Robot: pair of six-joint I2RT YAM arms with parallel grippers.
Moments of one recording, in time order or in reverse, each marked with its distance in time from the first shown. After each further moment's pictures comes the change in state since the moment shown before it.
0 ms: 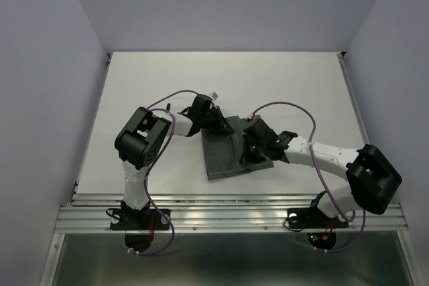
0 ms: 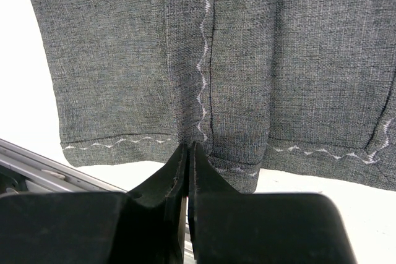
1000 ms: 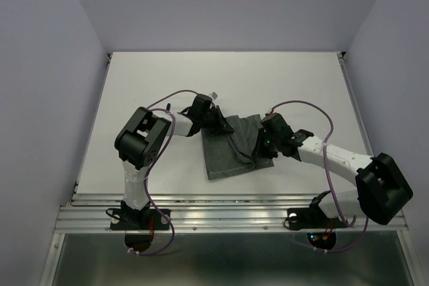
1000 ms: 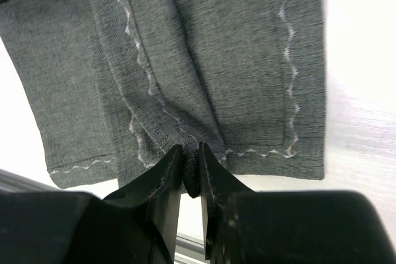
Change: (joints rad) left arm 0.000 0.000 0.000 0.003 -0.009 -0.004; right arm -0.179 -0.098 -0.071 -0.007 -0.031 -0.019
